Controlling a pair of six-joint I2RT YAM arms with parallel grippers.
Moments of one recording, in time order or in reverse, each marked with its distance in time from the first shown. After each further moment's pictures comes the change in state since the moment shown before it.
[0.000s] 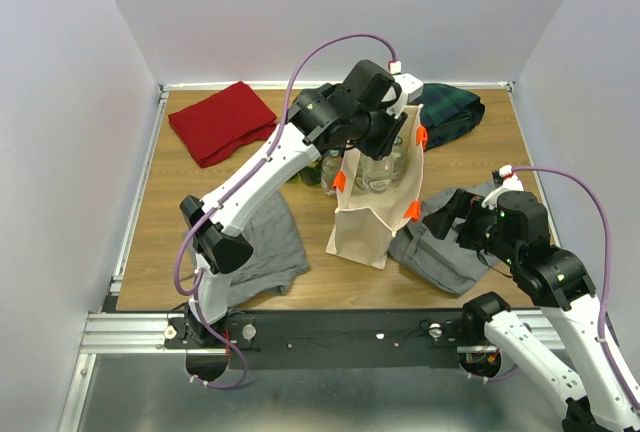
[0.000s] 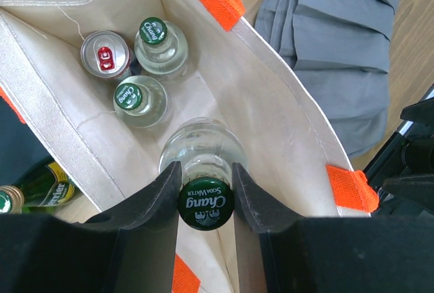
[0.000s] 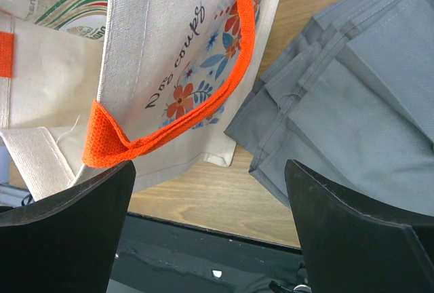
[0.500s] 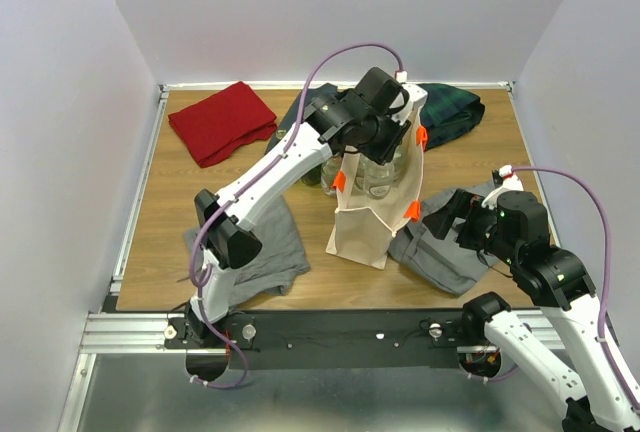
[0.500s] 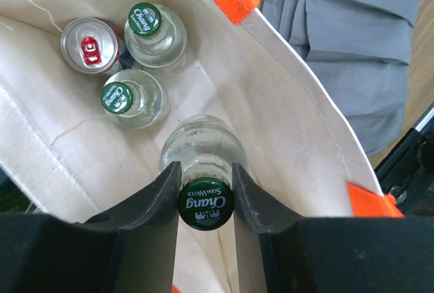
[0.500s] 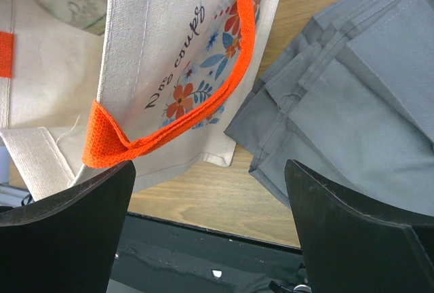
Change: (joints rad) left arm 0.000 0.082 -0.004 0.002 0.000 0.000; right arm 0.000 0.001 0.000 0.000 0.000 0.000
